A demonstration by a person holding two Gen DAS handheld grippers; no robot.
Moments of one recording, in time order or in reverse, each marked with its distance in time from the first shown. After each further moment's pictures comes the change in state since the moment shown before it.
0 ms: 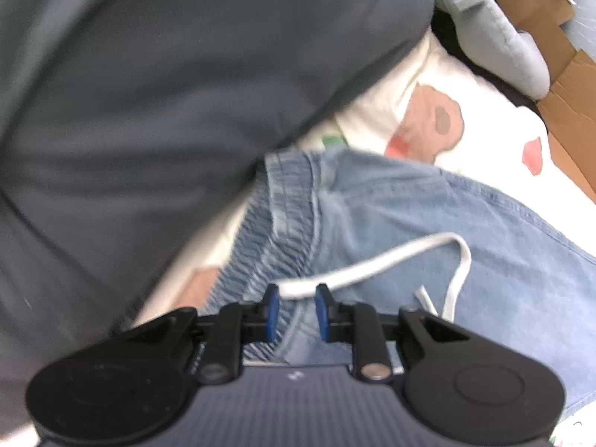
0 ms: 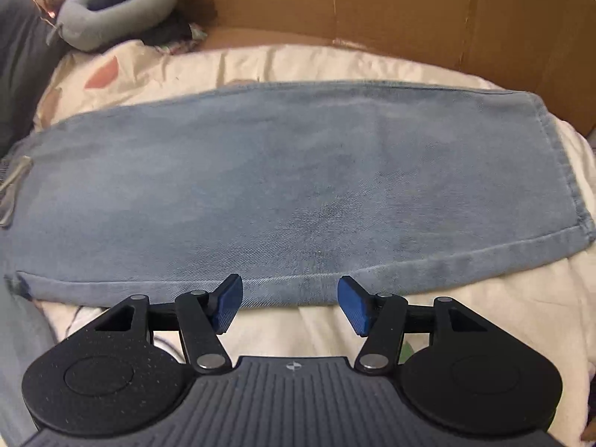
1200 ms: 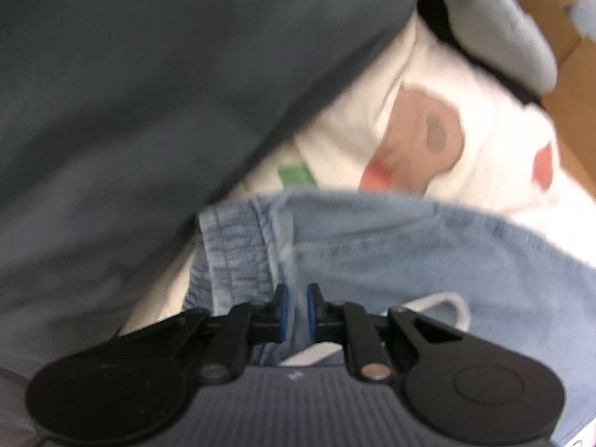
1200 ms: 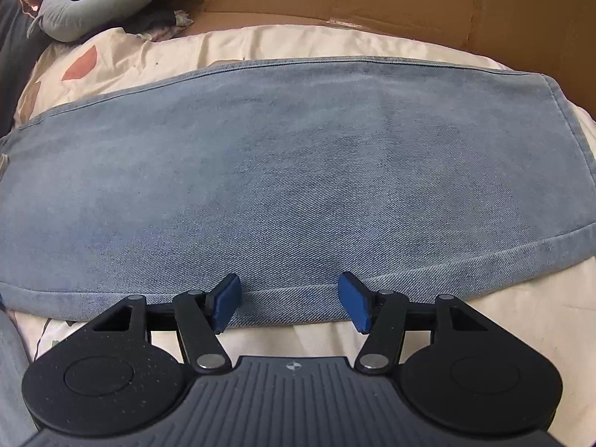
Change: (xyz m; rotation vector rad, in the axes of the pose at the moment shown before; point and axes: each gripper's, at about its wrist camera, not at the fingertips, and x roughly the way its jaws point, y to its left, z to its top) left arm 0.043 -0.031 0.090 0.076 0.060 -0.015; right arm 0.046 -0.001 0.004 0.021 0.029 -0.023
